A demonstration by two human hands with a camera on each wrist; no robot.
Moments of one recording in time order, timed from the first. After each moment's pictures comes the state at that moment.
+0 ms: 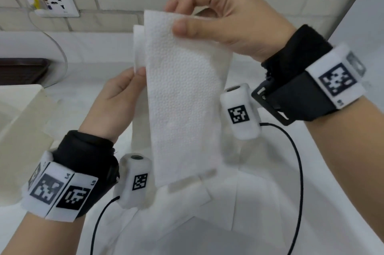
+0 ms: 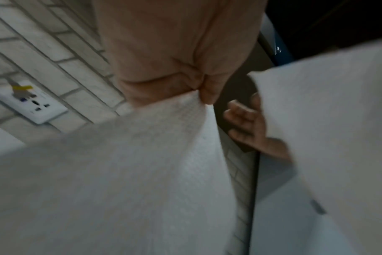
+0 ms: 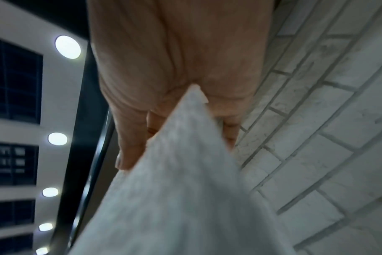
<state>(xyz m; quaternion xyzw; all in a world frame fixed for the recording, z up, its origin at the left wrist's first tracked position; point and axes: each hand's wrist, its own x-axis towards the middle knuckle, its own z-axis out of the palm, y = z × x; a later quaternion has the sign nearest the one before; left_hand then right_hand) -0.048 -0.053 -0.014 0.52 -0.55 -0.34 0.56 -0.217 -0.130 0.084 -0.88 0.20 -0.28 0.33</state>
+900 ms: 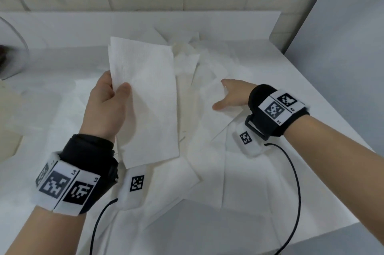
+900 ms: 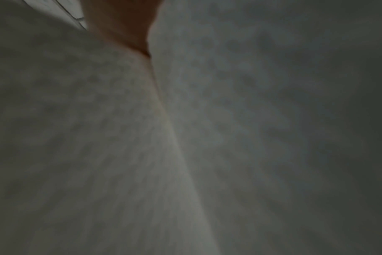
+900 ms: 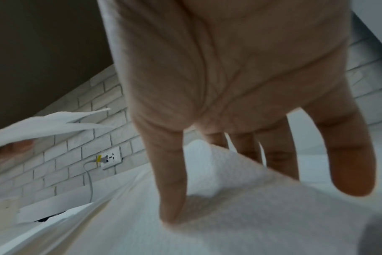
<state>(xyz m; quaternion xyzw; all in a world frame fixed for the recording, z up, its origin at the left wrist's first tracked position) -0.052 -0.064 -0.059 0.60 -0.47 -0.33 0.56 -0.284 -0.163 -0.057 -0.74 0.62 0.07 0.25</state>
